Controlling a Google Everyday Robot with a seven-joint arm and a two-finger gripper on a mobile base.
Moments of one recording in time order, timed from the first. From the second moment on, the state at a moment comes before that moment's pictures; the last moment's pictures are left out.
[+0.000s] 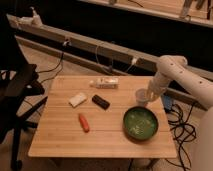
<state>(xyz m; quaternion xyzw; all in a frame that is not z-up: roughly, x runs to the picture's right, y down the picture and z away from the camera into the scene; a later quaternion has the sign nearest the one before) 0.276 0.061 0.820 -0.26 -0.18 -0.32 0.89</state>
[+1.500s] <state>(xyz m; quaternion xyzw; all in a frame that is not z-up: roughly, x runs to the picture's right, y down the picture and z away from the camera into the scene) 0.244 0.072 0.744 -0.23 -0.15 -0.38 0.88</state>
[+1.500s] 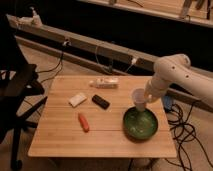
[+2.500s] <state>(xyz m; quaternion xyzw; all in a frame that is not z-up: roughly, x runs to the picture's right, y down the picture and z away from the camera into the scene) 0.237 0.098 0.744 -0.23 -0.15 -0.39 0.88</state>
